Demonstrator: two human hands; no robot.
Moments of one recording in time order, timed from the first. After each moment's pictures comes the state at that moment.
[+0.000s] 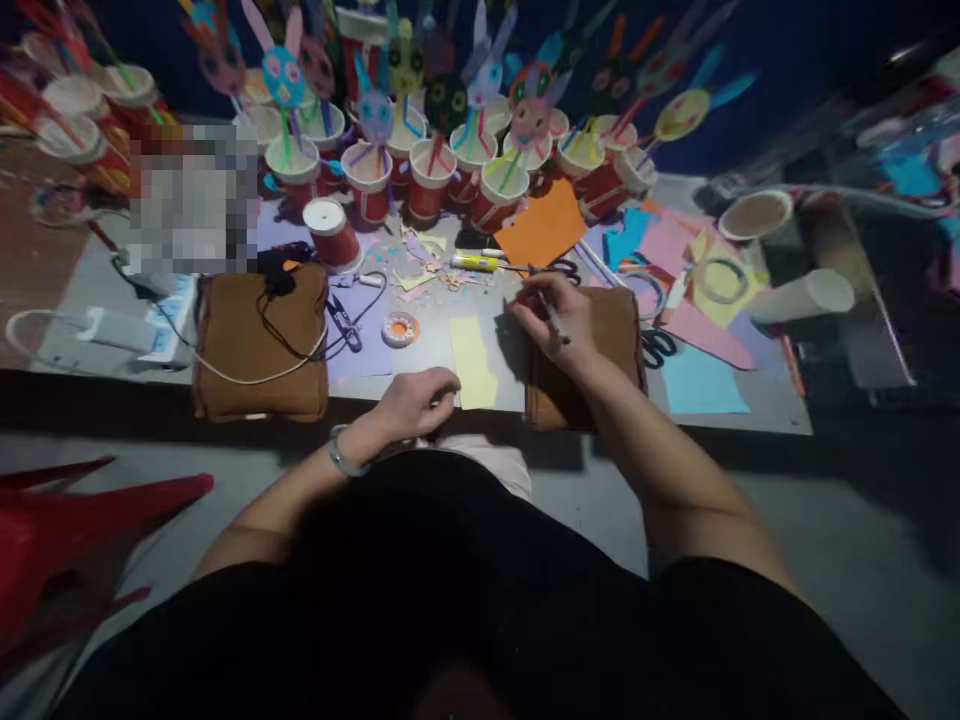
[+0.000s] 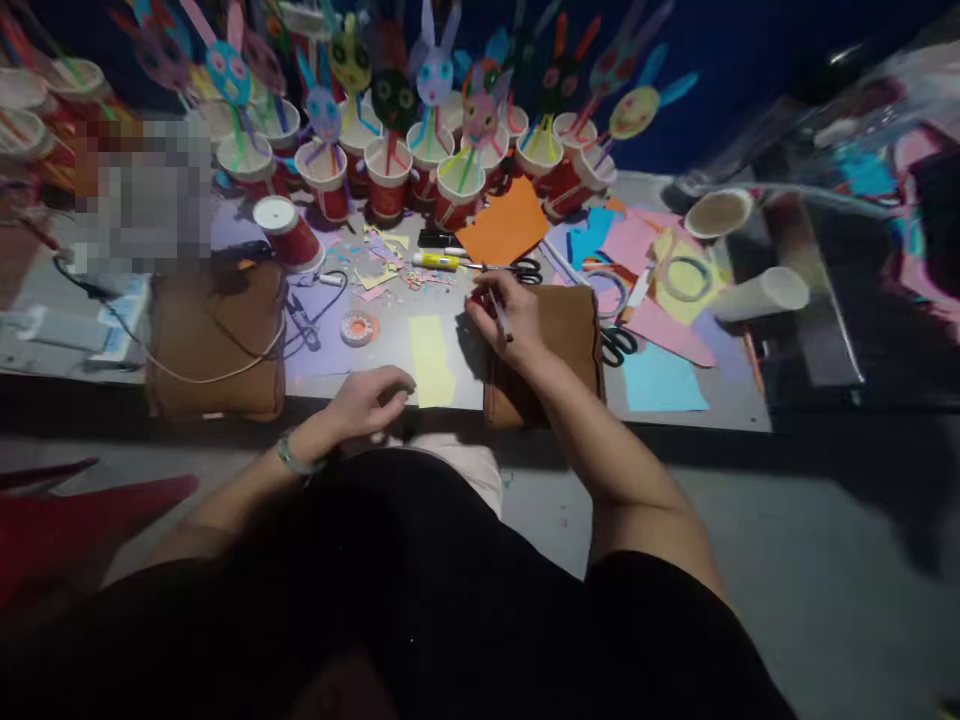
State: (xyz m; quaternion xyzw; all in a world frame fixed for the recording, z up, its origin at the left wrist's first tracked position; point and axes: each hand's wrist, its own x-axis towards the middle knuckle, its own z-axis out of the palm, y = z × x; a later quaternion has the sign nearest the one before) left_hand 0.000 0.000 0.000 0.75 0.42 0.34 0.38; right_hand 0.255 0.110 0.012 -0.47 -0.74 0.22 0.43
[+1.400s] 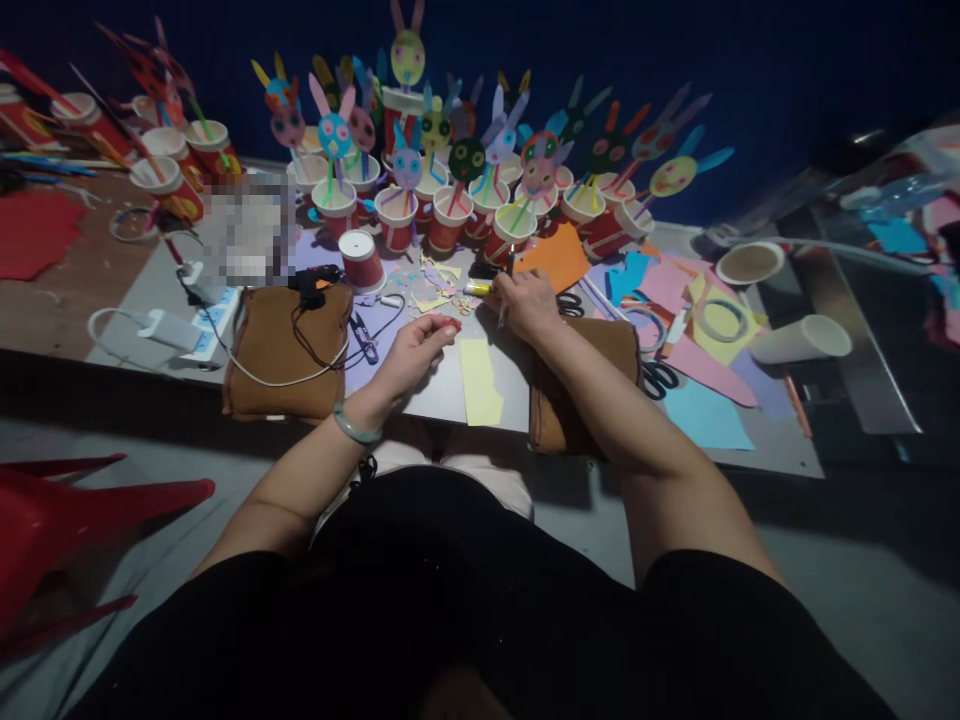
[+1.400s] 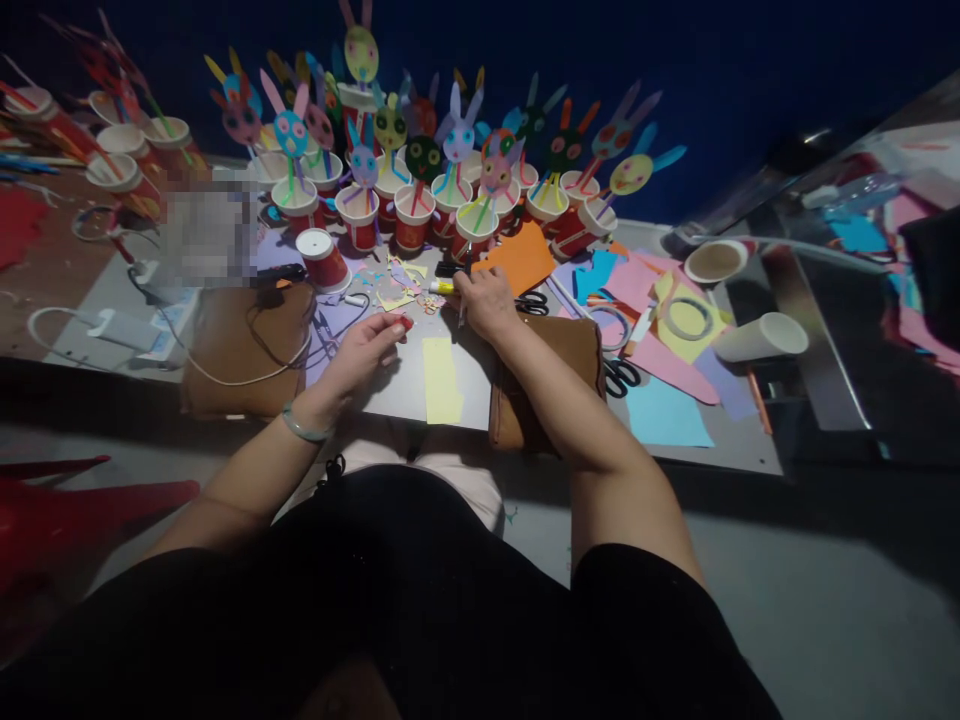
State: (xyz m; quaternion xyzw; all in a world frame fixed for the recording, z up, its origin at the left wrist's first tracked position) left_hand 0.002 0.057 0.044 0.36 0.45 0.51 0.64; right_hand 0.207 0.190 0.013 -0.48 -0.87 -0.07 0.07
